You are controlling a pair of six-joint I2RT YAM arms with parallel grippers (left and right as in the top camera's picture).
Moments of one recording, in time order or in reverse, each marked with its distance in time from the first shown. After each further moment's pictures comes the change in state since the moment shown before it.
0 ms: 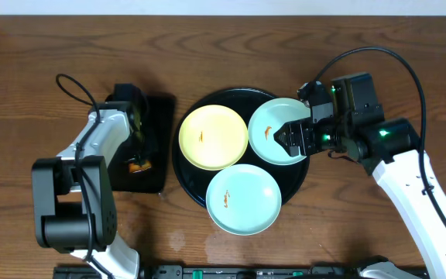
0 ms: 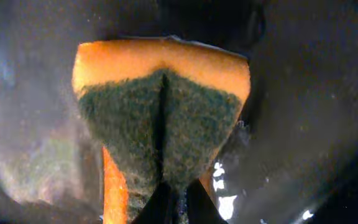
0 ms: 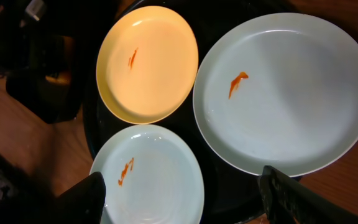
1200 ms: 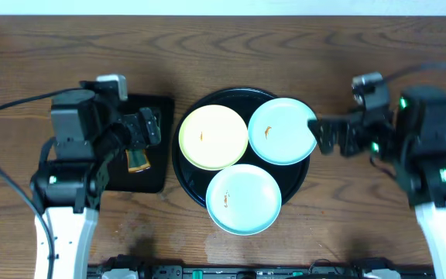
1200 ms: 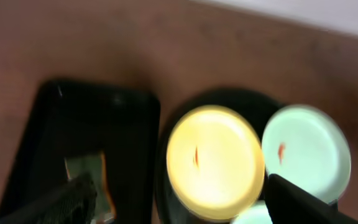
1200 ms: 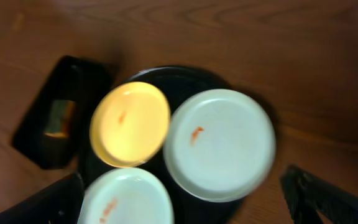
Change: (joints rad) left arm -0.020 -0.739 0.005 0.017 0.265 0.147; right arm -0.212 -0.209 -0.005 0.063 -0.064 -0.068
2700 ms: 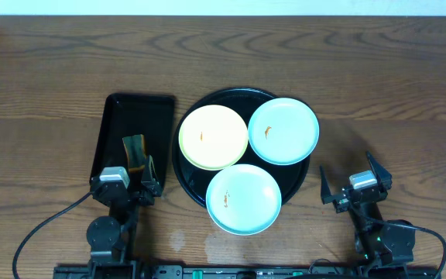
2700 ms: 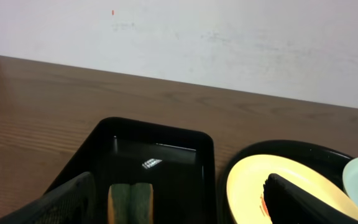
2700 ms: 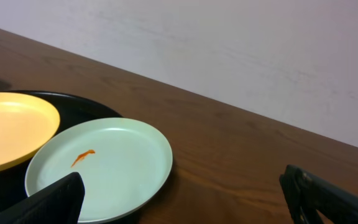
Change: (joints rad) left arm 0.000 -1.058 -1.081 0.722 -0.217 0.017; right arm 0.003 -1.130 -1.173 0.746 0.312 -0.304
